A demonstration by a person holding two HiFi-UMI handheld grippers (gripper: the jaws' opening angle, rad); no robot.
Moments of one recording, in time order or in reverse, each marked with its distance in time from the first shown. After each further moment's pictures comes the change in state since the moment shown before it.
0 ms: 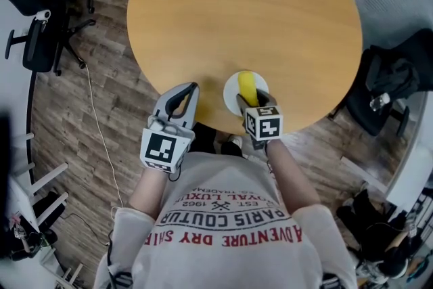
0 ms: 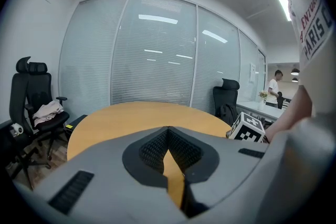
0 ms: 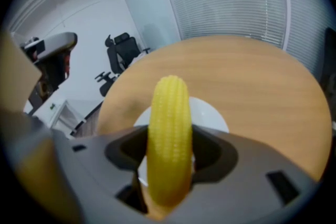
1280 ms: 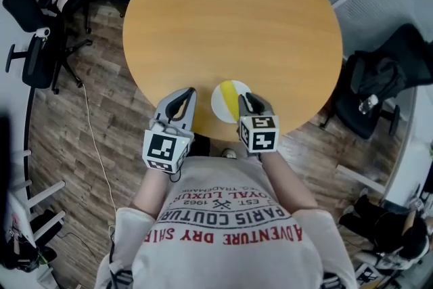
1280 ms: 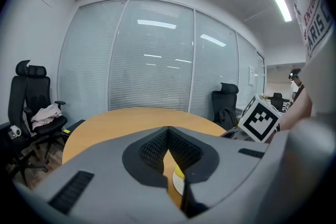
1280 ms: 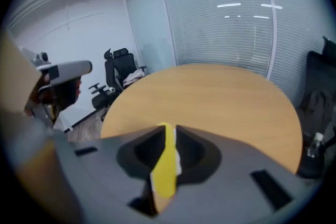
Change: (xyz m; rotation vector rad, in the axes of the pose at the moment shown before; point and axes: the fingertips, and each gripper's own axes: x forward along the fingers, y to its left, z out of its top) left arm 0.003 -0.022 0.020 0.014 -0.057 -0.002; right arm -0.074 0.002 0.058 -0.036 -0.204 -0.102
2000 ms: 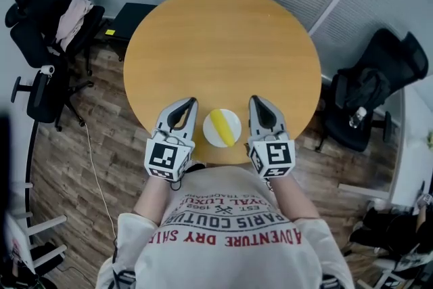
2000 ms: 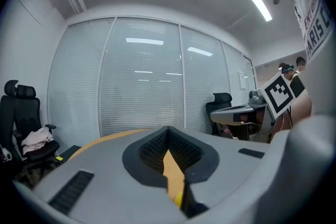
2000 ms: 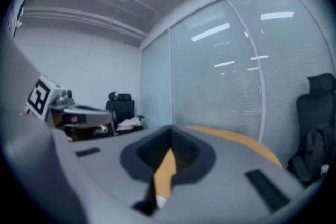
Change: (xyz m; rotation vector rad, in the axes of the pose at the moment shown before) left arm 0.008 -0.028 0.084 0.122 -0.174 -0.057; right arm -0.139 -0.013 0.144 -0.125 -0.641 -0.056
